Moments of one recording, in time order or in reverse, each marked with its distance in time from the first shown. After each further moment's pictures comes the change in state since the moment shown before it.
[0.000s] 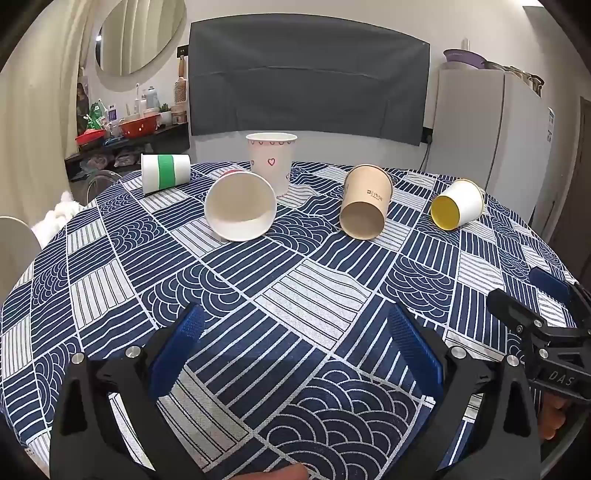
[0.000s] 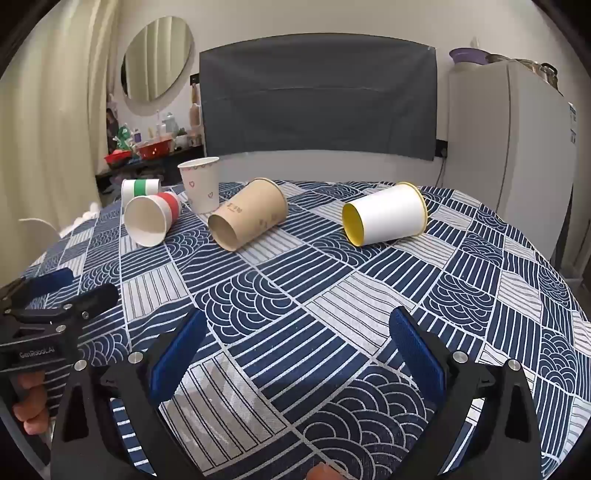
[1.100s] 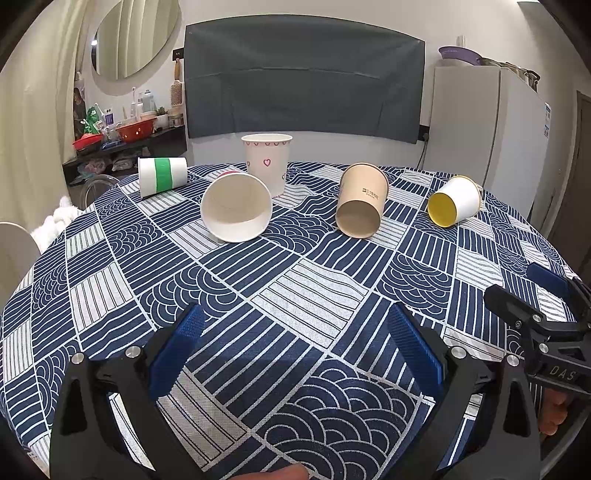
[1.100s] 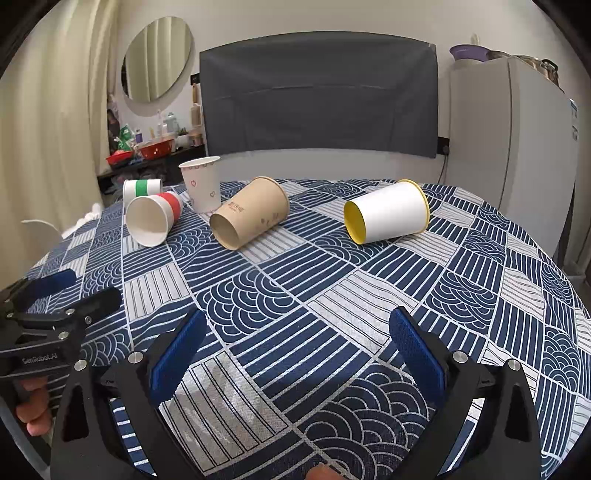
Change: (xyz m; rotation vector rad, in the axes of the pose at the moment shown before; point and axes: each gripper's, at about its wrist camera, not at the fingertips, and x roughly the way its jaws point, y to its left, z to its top) left arm 0.000 -0.003 0.000 0.016 0.005 -0.001; right arm 0.001 -0.001 -0.001 0.009 0.006 0.003
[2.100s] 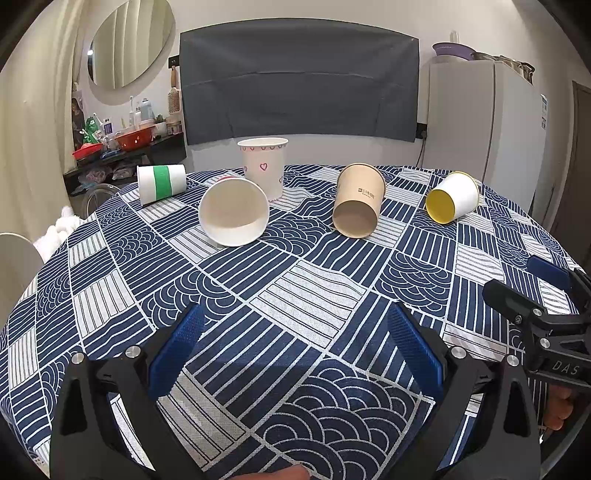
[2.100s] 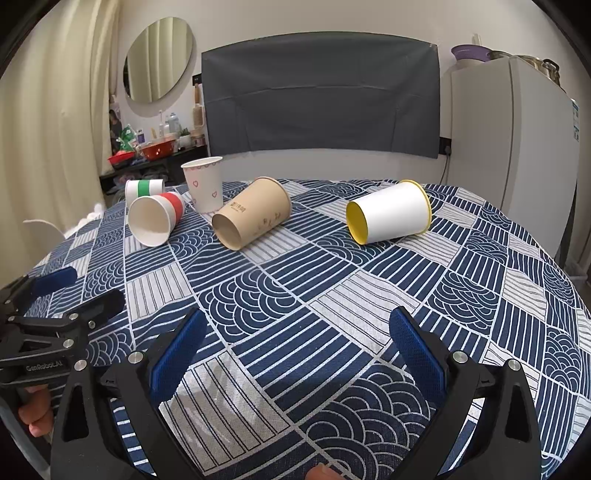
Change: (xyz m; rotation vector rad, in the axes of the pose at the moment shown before) left arm -0.003 -0.005 -0.002 0.033 -0.015 0.013; right arm 0.001 -0.001 0.001 0.001 -0.001 0.002
